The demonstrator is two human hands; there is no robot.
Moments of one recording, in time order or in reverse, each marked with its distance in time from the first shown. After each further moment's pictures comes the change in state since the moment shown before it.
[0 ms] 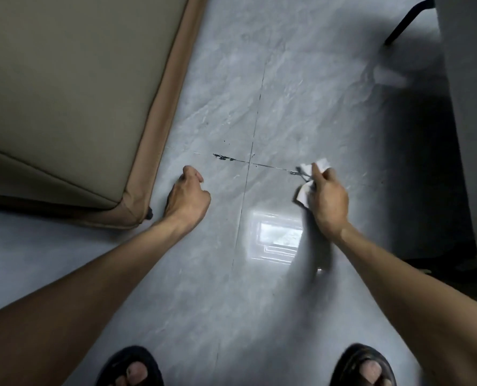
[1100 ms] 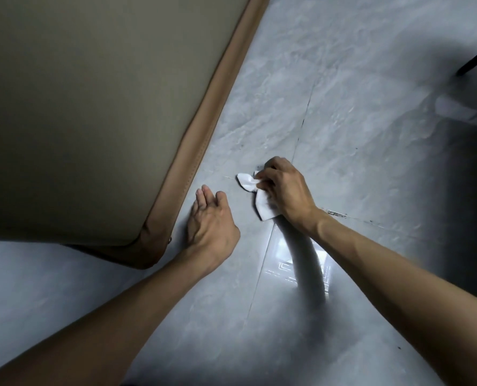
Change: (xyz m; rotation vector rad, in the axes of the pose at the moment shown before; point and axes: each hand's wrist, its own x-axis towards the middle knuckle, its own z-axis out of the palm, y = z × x) left_hand 0.032 -0.012 0.026 0.373 0.017 0.055; right_hand 0.095 -0.122 0.040 0.409 -0.143 -0.535
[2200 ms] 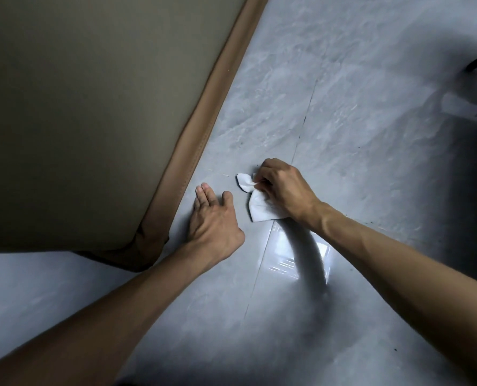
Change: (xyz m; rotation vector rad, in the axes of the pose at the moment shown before) left_hand 0.004 0.008 -0.006 0.009 -0.110 0.017; right_hand 0.007 -0.001 -0.009 -0.135 -0.136 -0.243
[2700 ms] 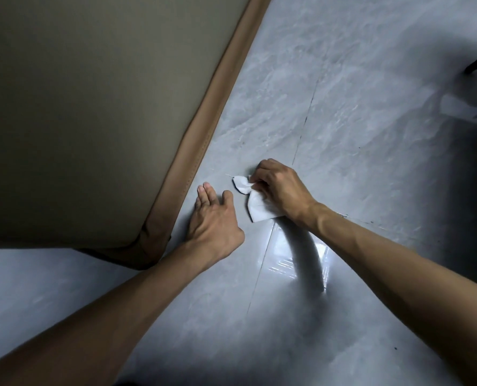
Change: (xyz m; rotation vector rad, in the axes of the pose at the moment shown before) left_hand -0.001 -0.005 0.000 -0.017 -0.005 0.028; right_hand 0.000 -0.003 0.007 0.037 0.036 -0.047
